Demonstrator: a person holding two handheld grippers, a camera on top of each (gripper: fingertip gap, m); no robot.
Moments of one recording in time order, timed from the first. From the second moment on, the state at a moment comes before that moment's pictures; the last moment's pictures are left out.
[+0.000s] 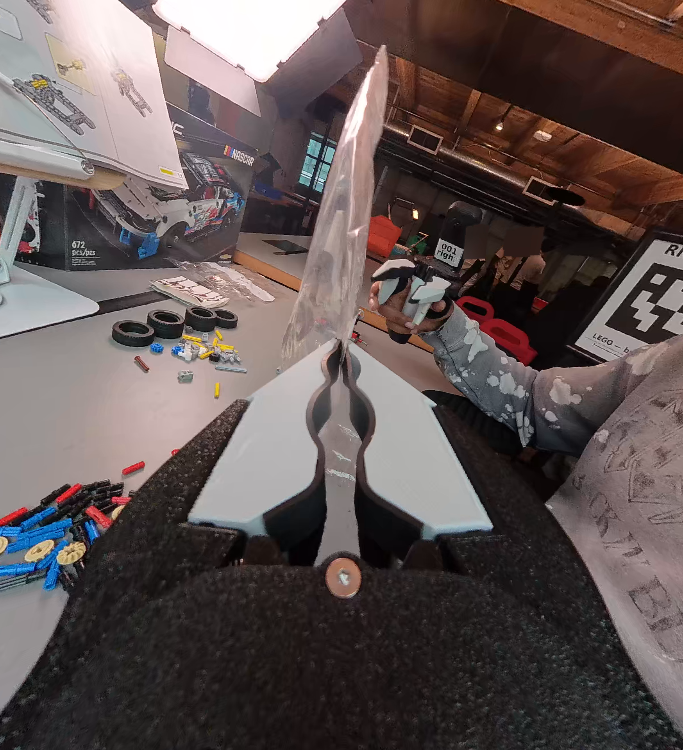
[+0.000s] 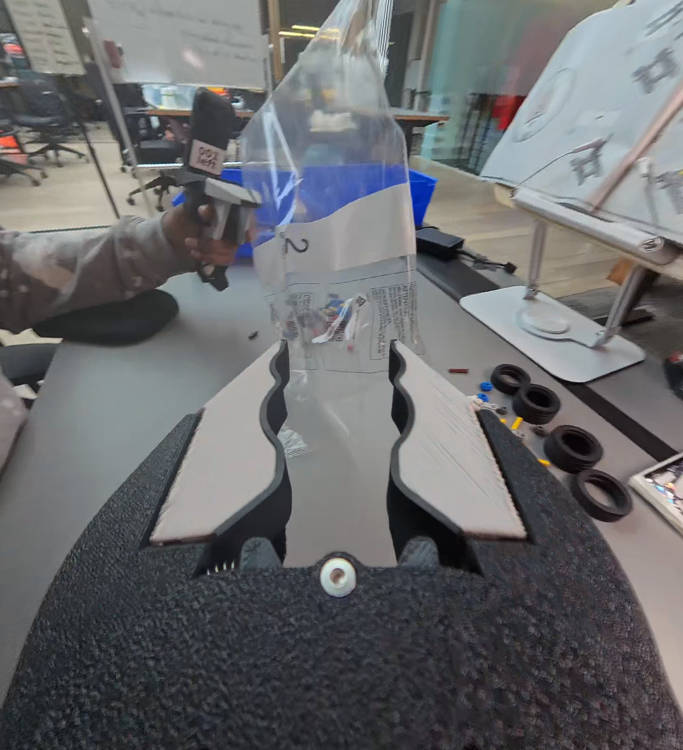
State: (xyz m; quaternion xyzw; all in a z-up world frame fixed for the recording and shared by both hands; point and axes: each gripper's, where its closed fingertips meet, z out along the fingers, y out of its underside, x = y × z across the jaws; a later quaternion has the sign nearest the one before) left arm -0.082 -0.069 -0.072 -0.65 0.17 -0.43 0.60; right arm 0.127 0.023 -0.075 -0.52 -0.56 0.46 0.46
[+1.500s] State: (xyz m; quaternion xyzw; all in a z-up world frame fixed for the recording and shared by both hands) left arm -0.080 -0.064 -0.058 -0.64 0.15 -0.36 0.67; right arm 0.278 0.216 -0.100 -0.78 -0.19 0.45 0.40
